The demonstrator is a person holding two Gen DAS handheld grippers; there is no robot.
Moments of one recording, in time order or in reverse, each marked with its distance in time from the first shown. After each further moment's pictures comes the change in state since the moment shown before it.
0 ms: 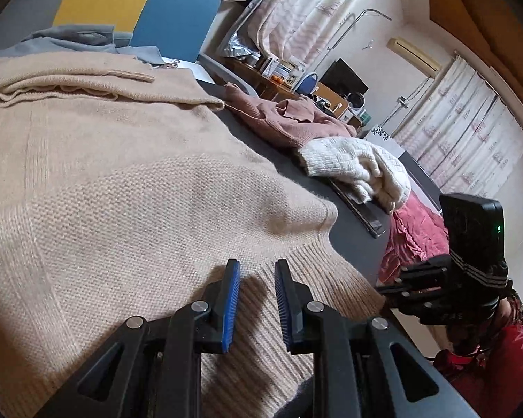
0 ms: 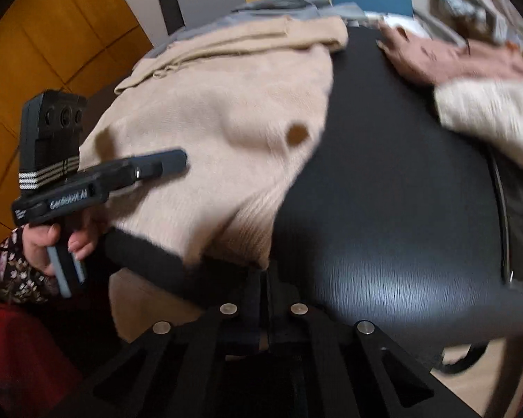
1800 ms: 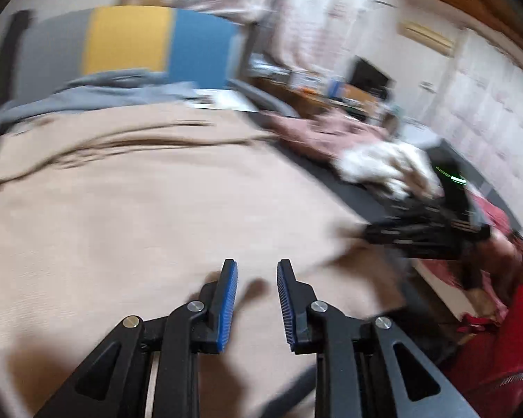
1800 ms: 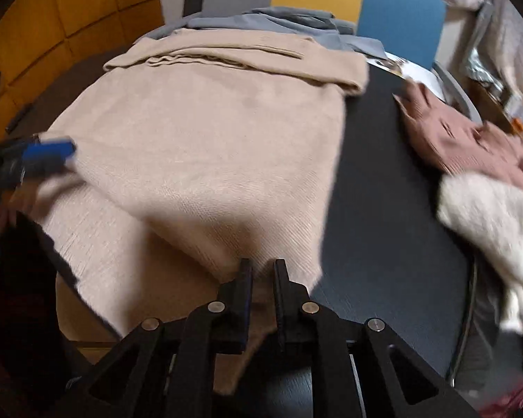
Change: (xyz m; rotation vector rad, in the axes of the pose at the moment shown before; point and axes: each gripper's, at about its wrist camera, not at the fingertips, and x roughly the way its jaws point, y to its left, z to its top) left arm -0.108 0.025 -0.009 0.058 -0.070 0.297; right arm 0.012 0.013 0.042 -0.236 -0.043 -0.174
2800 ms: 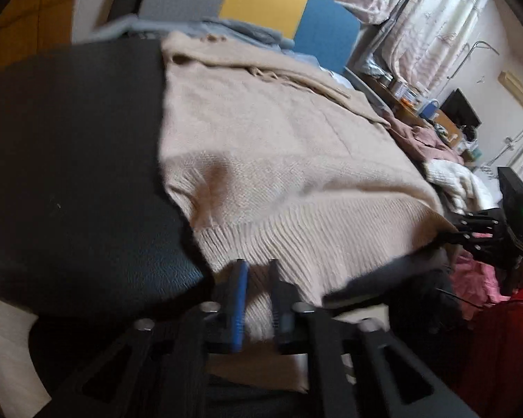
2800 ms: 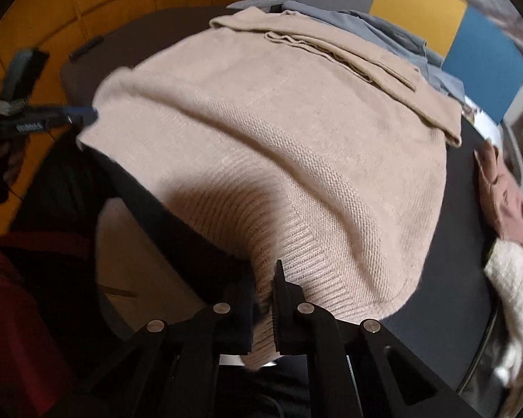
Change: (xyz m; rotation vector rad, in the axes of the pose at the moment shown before) left arm -0.096 0.085 -0.093 -0.299 0.130 0.142; right arm -0.021 0.090 0.003 -0.306 0.078 0.187
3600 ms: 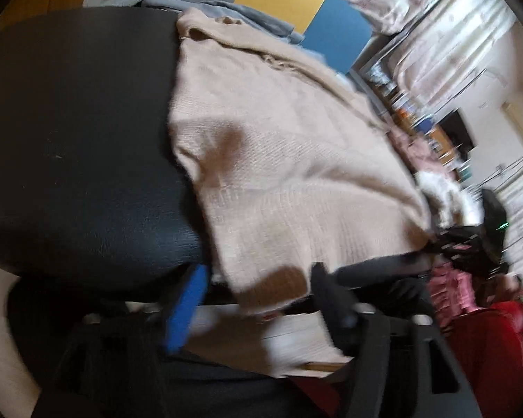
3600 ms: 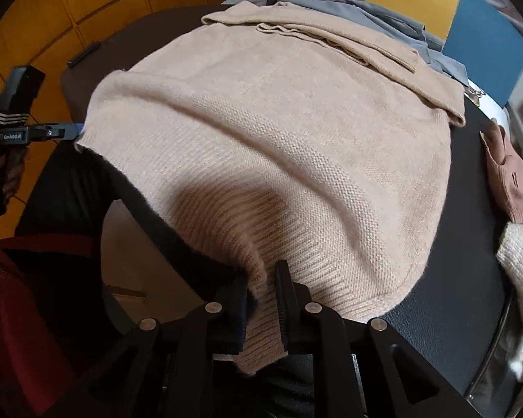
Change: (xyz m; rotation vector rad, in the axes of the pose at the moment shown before) left arm 0.006 0.010 -0.014 -0.136 0.055 -0.006; right arm 0.020 -0.014 -0.004 0.026 0.045 -0.015
